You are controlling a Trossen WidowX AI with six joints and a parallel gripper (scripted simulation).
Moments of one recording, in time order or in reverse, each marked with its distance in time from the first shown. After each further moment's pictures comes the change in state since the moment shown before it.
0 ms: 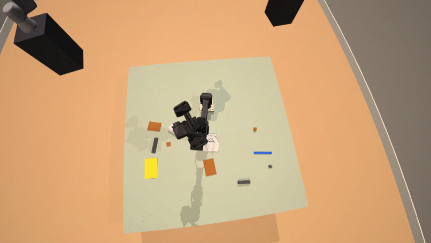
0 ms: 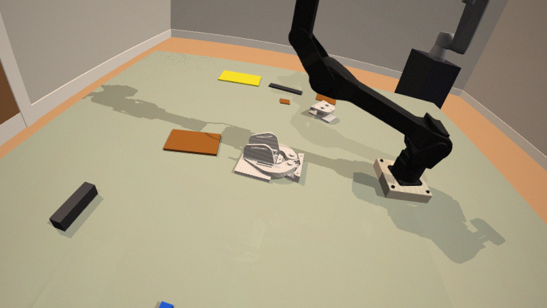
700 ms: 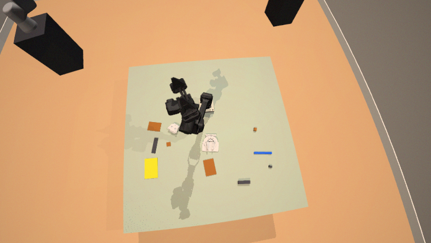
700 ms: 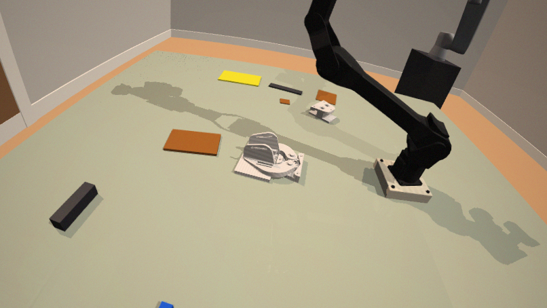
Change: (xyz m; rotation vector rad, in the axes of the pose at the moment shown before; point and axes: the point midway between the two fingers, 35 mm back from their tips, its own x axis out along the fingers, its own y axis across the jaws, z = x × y) arm 0.017 0.099 -0.037 -0.025 0.178 0.192
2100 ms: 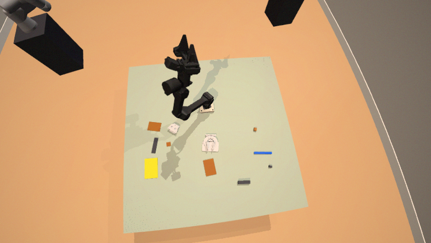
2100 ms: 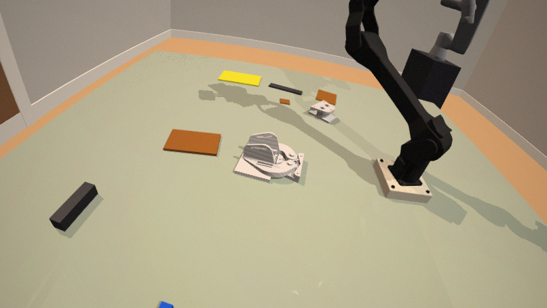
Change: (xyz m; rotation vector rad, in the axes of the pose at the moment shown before) arm 0.023 0.158 -0.096 -0.003 0.496 0.185
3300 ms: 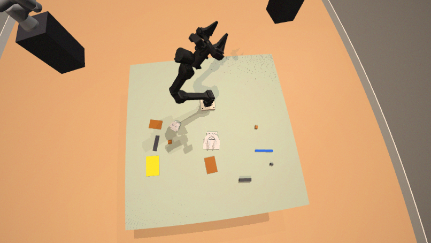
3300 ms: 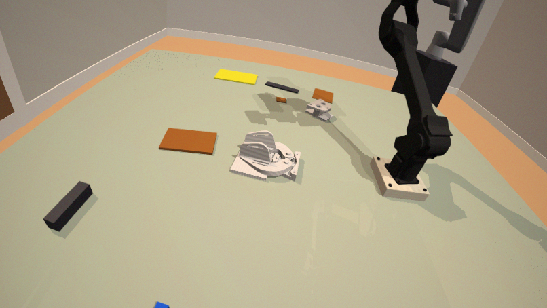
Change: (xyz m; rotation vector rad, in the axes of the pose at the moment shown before) arm 0.036 0.030 -0.132 0.118 0.457 -0.166
